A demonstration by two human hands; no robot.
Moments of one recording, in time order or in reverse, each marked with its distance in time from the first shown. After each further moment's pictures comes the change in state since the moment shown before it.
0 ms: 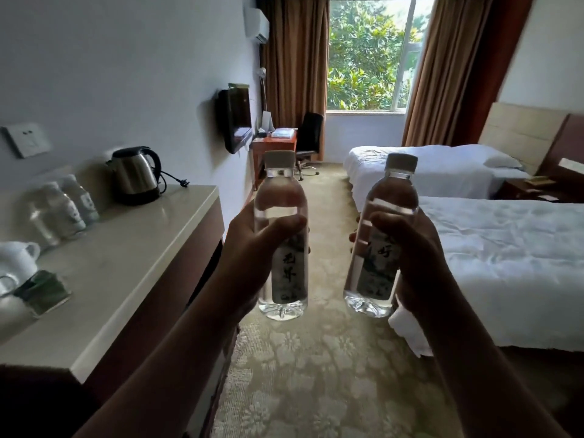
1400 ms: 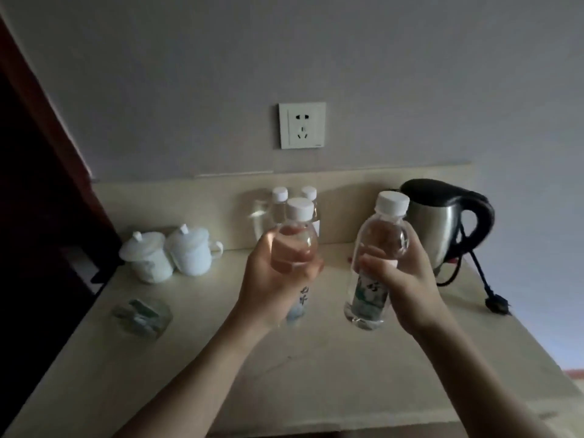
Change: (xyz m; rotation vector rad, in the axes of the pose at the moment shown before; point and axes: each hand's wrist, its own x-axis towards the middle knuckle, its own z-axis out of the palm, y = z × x) left_hand 0.371 -0.193 -0.414 0.564 1.405 0.119; right_hand 0.527 0.457 0.463 0.499 -1.337 0.263
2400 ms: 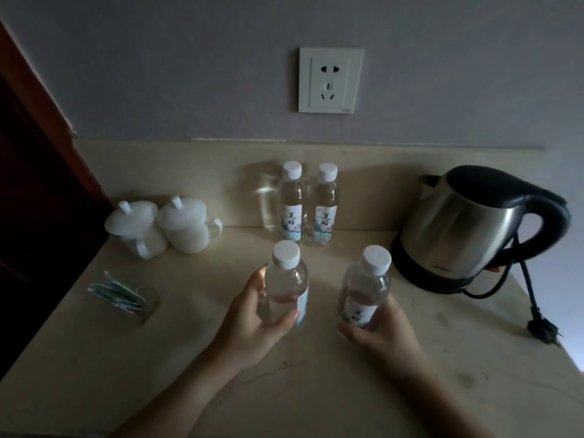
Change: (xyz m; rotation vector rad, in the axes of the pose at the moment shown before) left_hand -0.023 -0.120 -0.049 0.316 -0.037 -0.112; right_hand -0.019 0.137 -0.032 -0.449 -0.127 0.311
